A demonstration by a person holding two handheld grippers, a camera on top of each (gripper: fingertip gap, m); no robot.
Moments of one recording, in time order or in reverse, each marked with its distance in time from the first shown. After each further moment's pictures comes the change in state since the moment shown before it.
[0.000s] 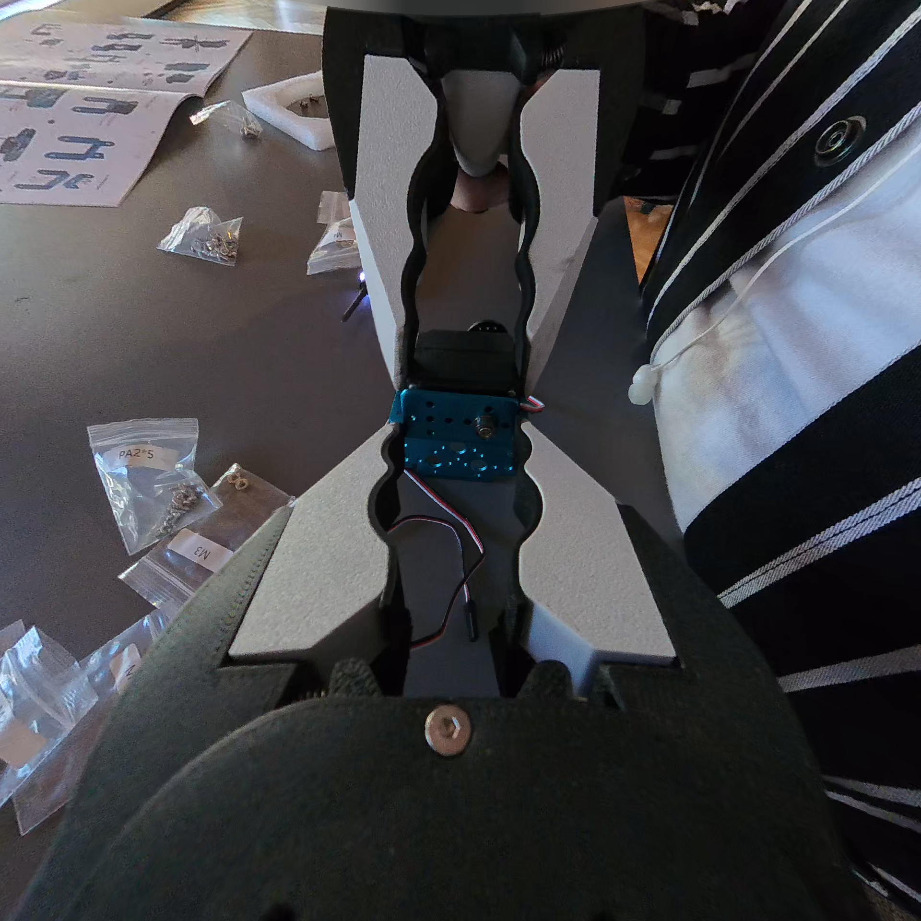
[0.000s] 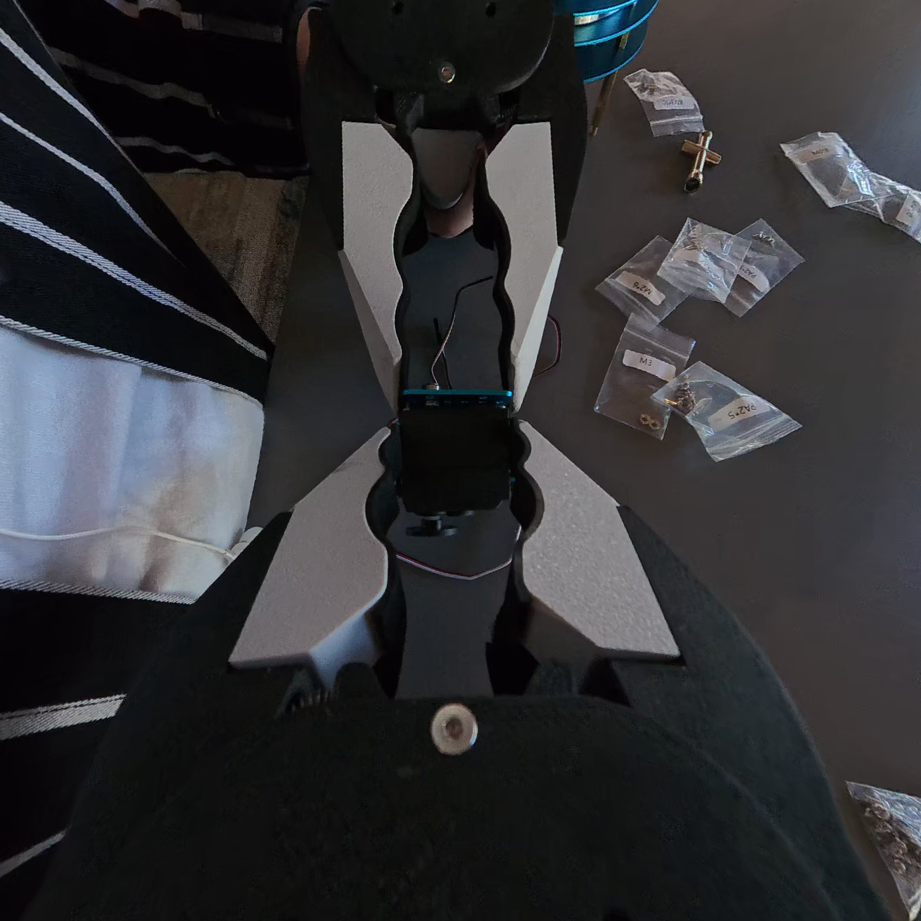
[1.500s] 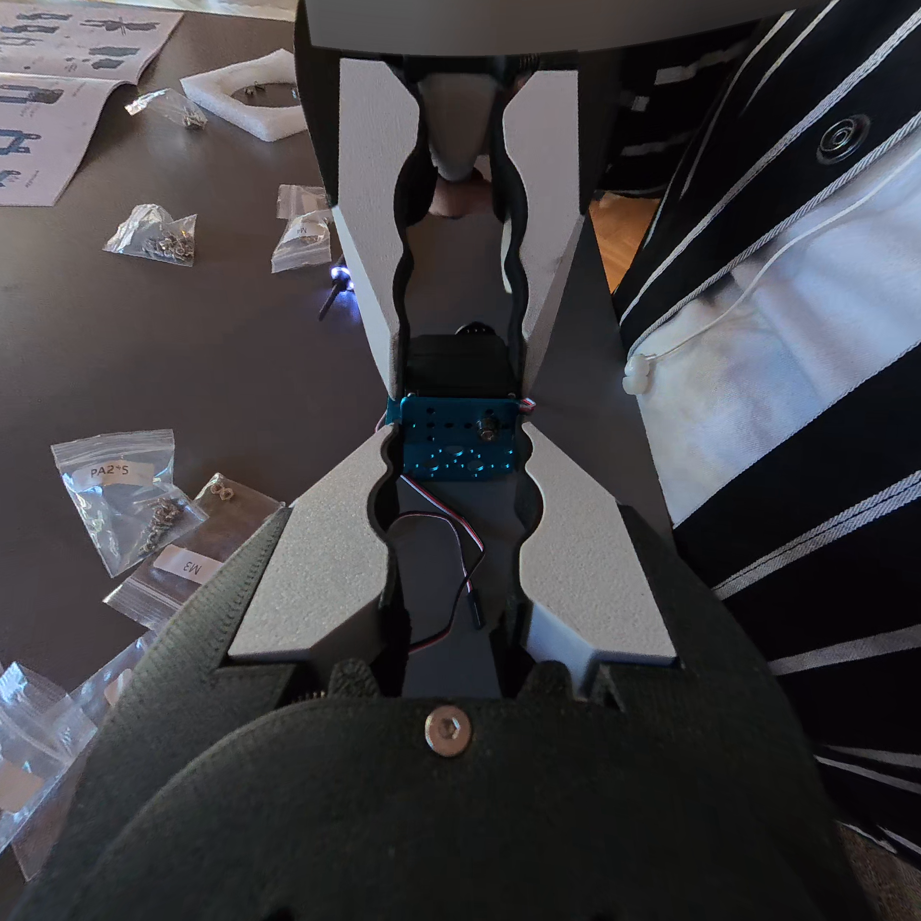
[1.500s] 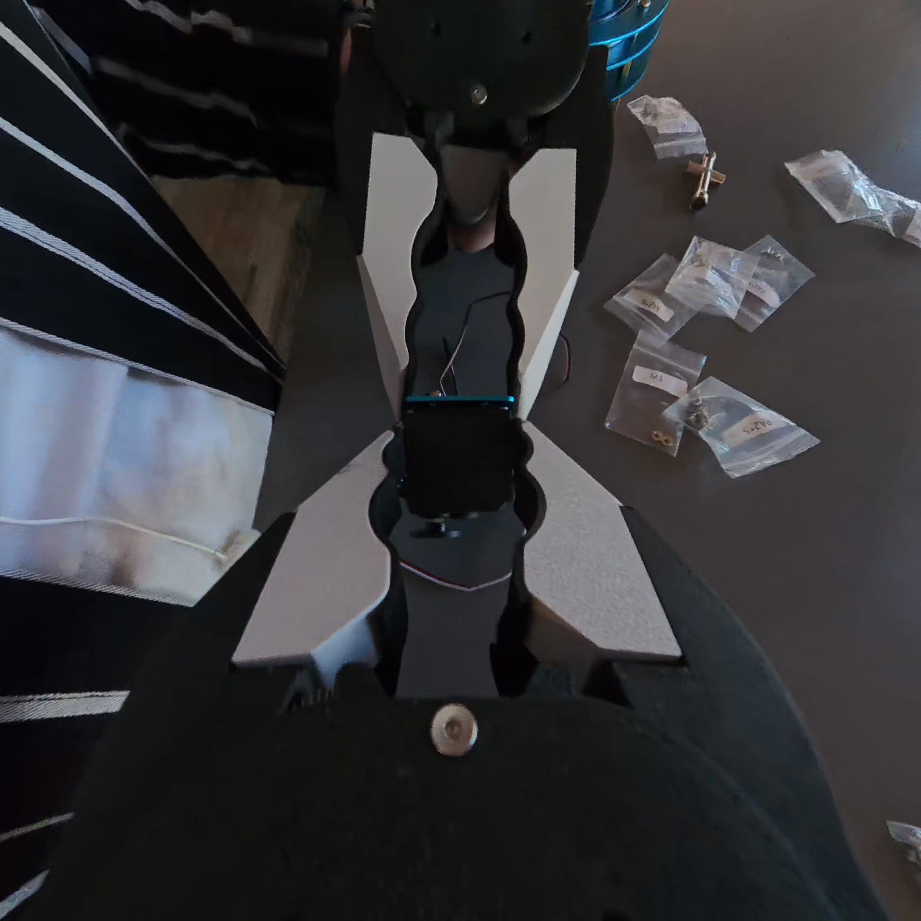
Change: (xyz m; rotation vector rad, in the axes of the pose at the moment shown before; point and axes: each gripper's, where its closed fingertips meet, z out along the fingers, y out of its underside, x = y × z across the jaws) left arm 0.004 0.002 -0.003 -0.018 0.102 0.017; right arm -0.004 -0.005 0.004 0.041 -0.015 0.016
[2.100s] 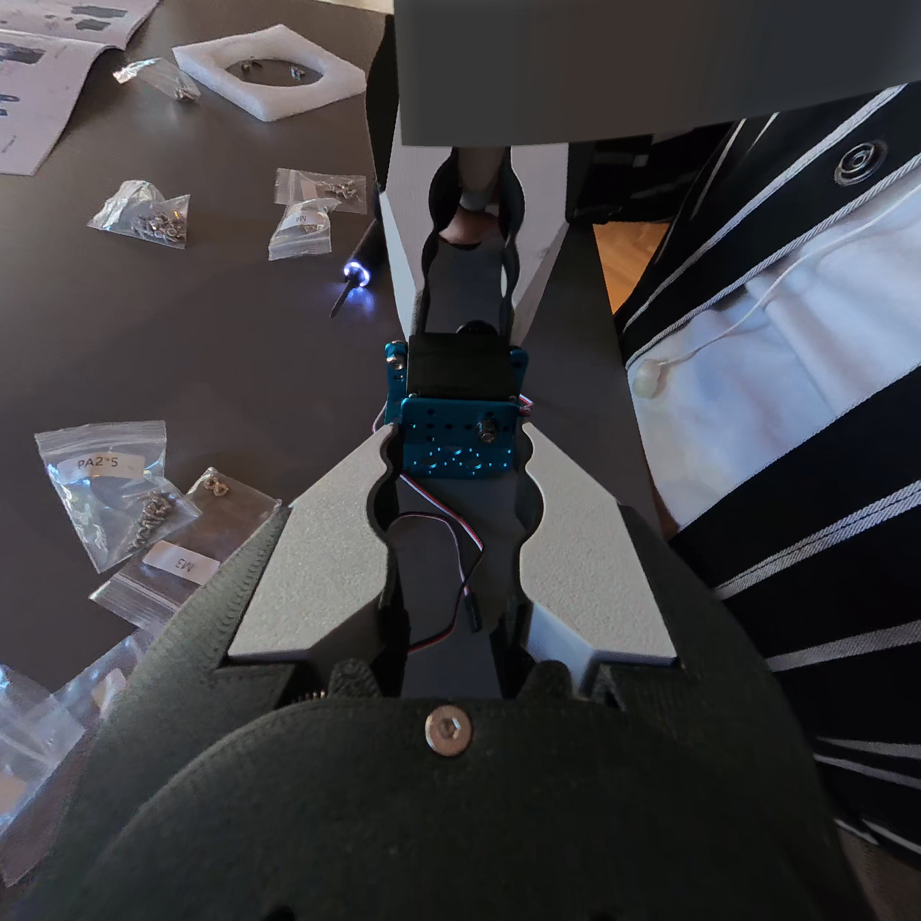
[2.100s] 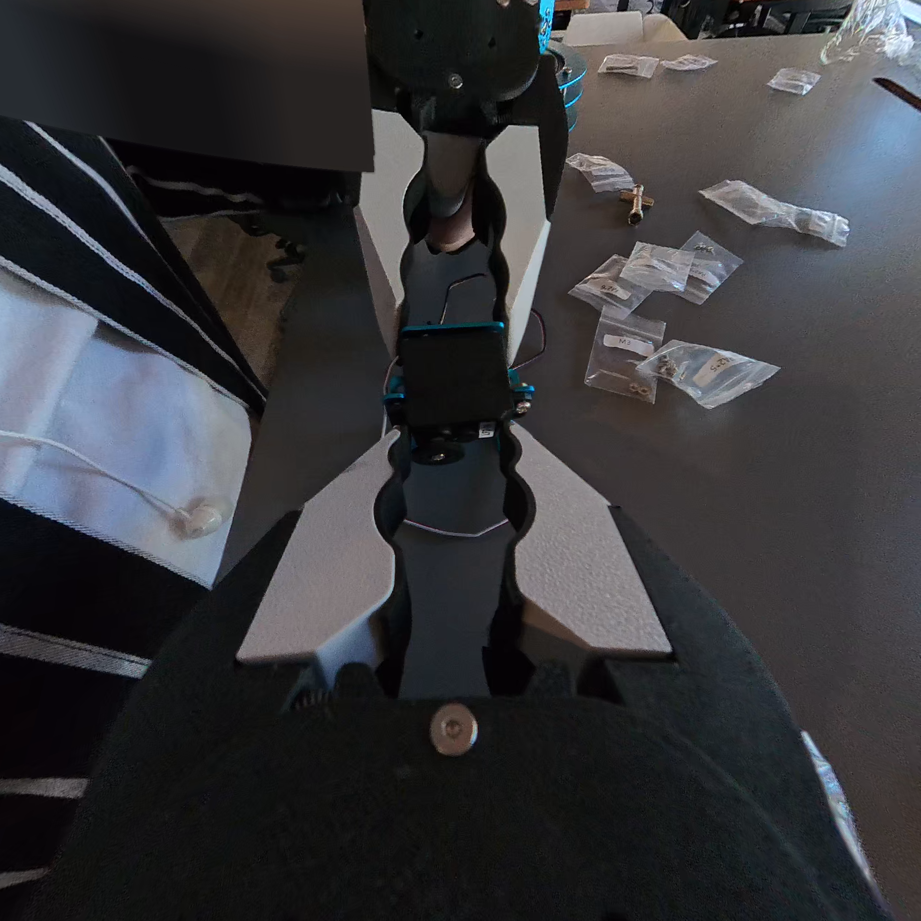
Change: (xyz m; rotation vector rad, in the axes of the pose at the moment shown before) left arm -0.002 -0.001 0.001 -0.019 0.016 -0.049; right arm 0.002 0.024 -0.020 0.206 0.078 0.038
